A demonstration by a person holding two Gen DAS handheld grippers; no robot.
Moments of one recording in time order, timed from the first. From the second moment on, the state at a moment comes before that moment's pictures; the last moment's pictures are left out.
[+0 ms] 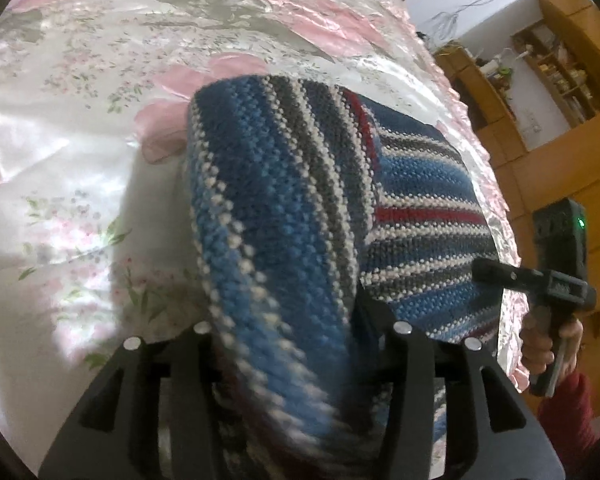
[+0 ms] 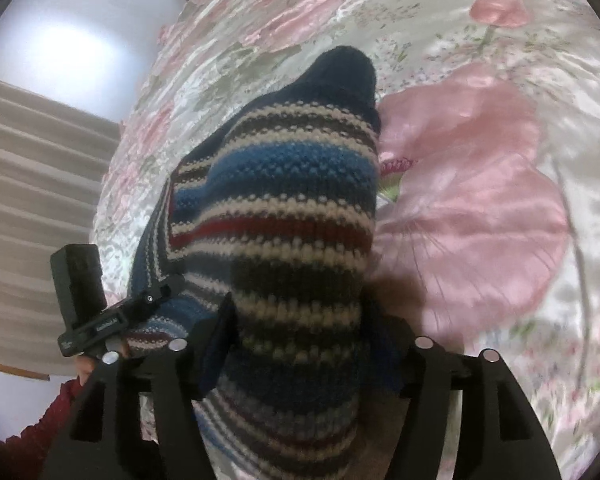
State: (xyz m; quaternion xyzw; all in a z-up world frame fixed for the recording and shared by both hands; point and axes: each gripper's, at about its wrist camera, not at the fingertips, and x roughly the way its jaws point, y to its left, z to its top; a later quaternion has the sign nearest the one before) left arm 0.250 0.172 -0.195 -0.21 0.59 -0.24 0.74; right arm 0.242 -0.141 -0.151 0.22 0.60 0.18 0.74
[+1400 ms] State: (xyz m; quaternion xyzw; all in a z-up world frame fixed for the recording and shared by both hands) left arm 0.129 0.198 -0.154 -0.15 0.59 -0.11 0.78; right arm 0.122 -0.126 -0.141 0.16 0.62 0.08 0.77
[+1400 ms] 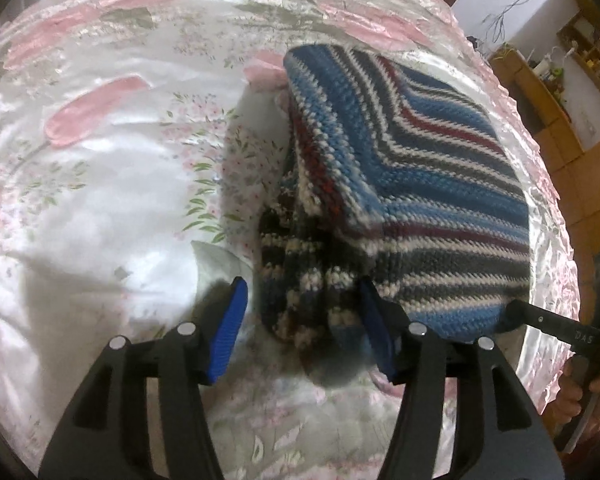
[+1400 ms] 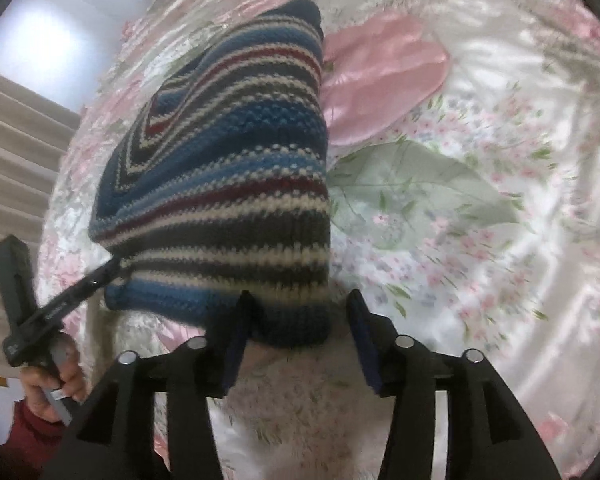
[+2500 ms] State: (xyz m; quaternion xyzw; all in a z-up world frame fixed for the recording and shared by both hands) left arm 0.002 0.215 -0.005 -0.05 0.55 -0.10 0.83; right arm -0.013 -0.071 0.001 0.05 0.54 0.02 0.84
